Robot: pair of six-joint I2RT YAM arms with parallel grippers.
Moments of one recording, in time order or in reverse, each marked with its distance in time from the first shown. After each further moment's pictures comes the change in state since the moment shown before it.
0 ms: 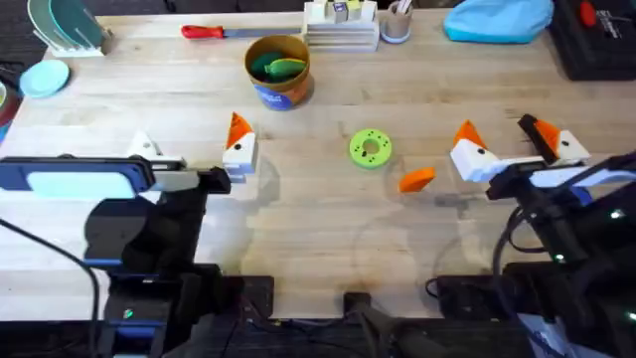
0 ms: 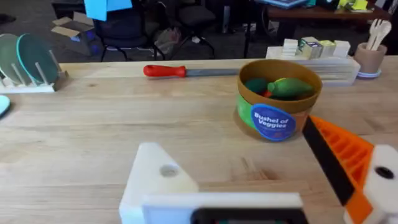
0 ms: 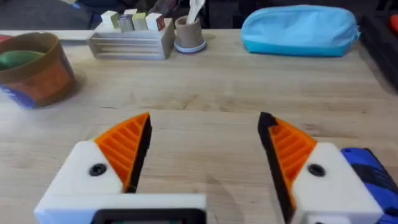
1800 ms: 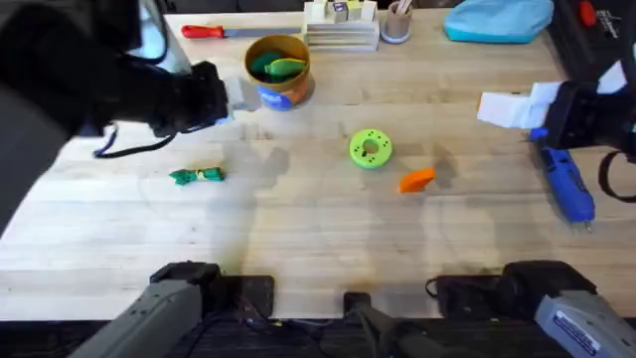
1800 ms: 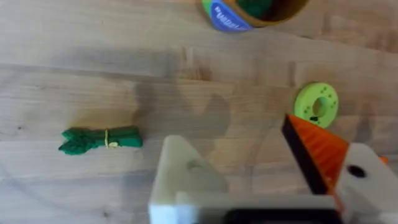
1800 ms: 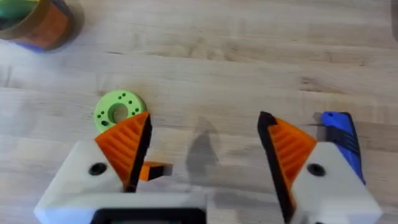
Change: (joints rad) left arm -0.004 1.103 0.984 -0.855 0.251 -0.266; right arm 0.000 0.761 0.825 -0.637 -0.022 -0.047
